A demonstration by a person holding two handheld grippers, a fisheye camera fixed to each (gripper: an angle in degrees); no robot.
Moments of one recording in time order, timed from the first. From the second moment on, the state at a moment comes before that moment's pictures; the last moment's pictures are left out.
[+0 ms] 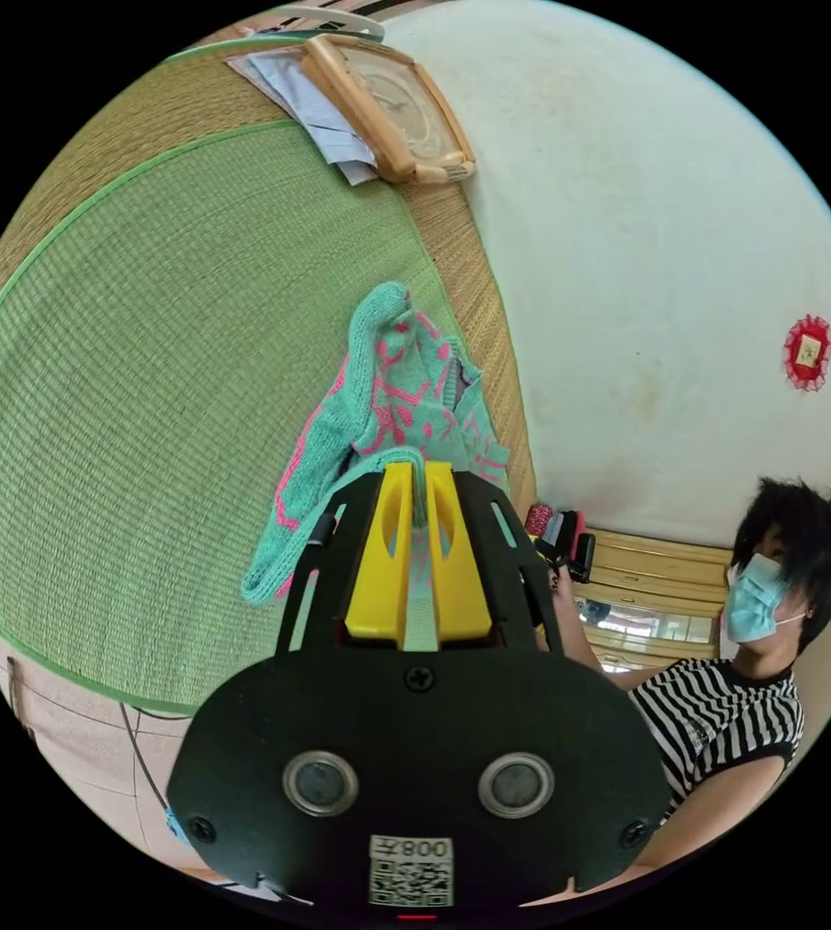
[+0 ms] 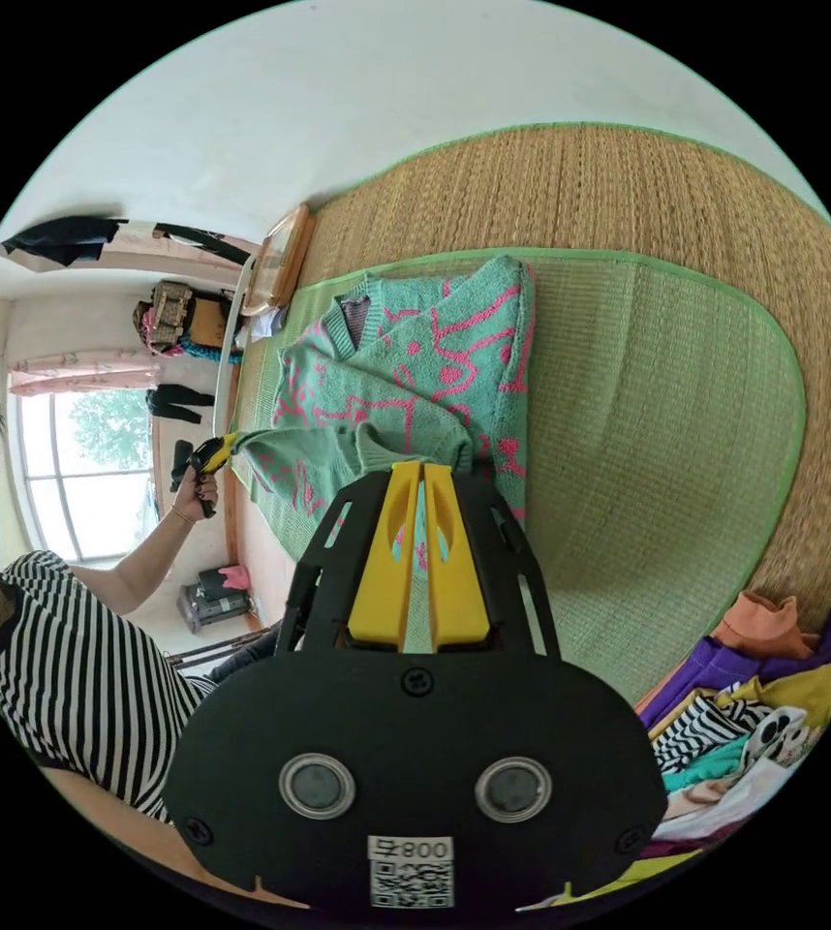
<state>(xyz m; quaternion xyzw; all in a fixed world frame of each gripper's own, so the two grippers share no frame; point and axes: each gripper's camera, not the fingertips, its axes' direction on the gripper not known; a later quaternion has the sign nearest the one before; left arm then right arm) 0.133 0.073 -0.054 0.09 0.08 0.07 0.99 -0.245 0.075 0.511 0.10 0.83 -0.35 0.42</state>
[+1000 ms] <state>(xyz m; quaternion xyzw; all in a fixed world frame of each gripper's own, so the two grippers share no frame) 0.178 0.069 -0.014 0.22 0.01 0.07 0.97 -0.133 0.022 0.594 0.11 0.86 -0.37 0.33</state>
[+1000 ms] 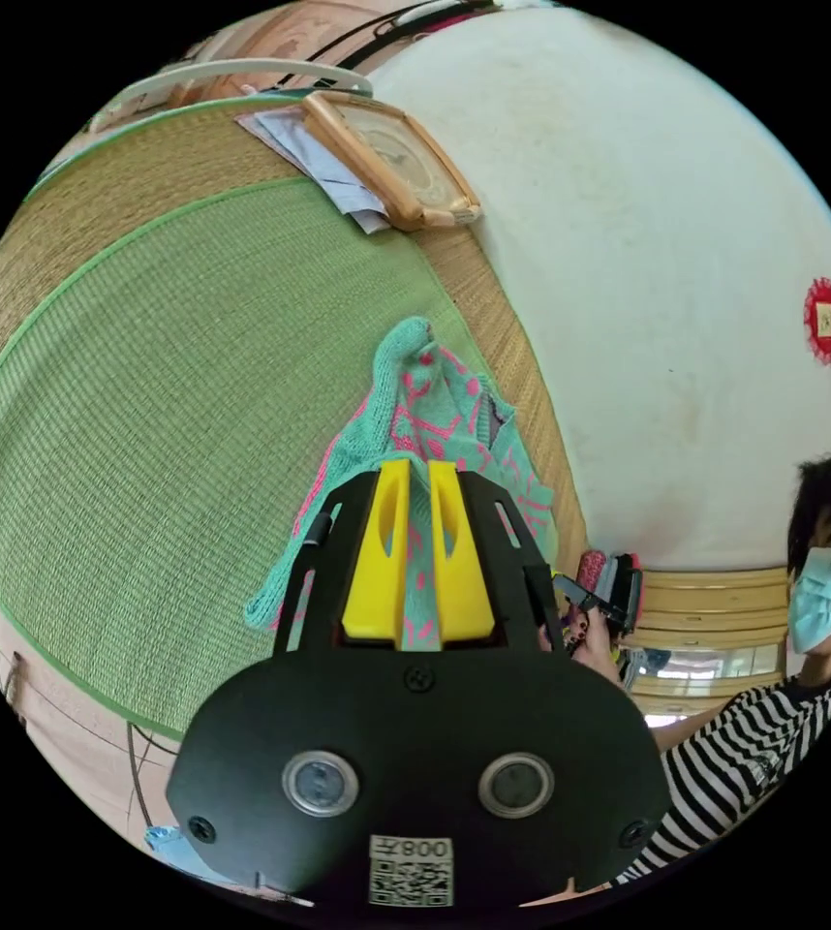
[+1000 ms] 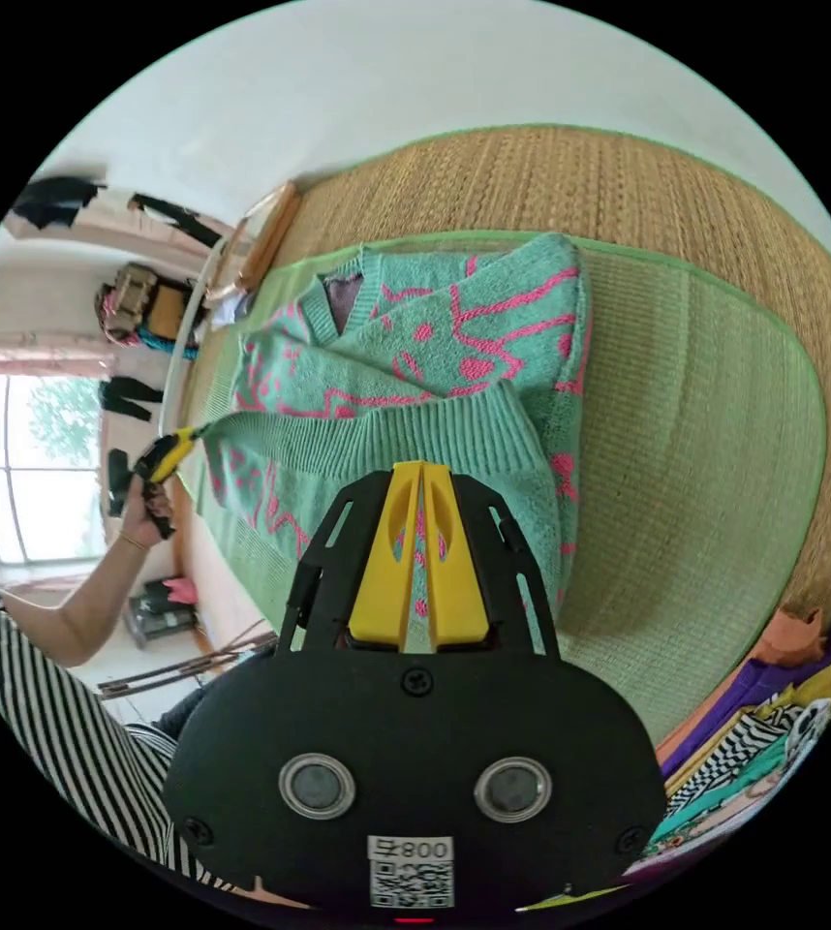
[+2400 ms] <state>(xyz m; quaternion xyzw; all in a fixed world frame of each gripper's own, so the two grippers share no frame) 0.158 -0.007 0.061 0.08 -0.04 0.17 0.98 0.010 -0.017 0.707 0.17 0.84 -0.43 0.28</state>
